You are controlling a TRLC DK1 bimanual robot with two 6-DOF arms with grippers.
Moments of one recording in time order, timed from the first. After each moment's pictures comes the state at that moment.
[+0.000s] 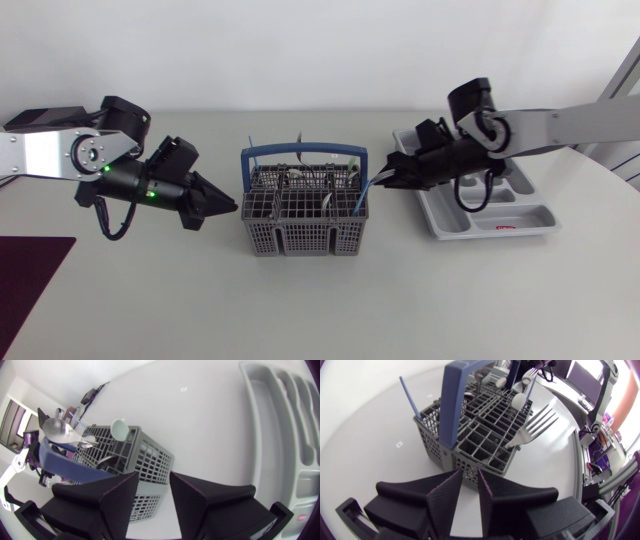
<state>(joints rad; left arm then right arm) -0.08 1.61 0.96 -0.44 0.72 0.68 0.15 1.81 1.15 -0.30 -0.59 0.15</state>
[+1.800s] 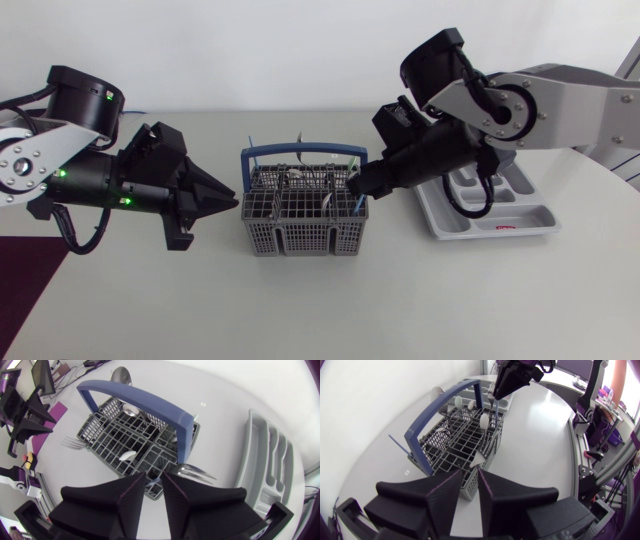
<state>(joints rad) -0.21 1.29 0.88 -0.48 0.62 0.70 0.51 1.54 1.16 -0.55 -0.13 0.01</state>
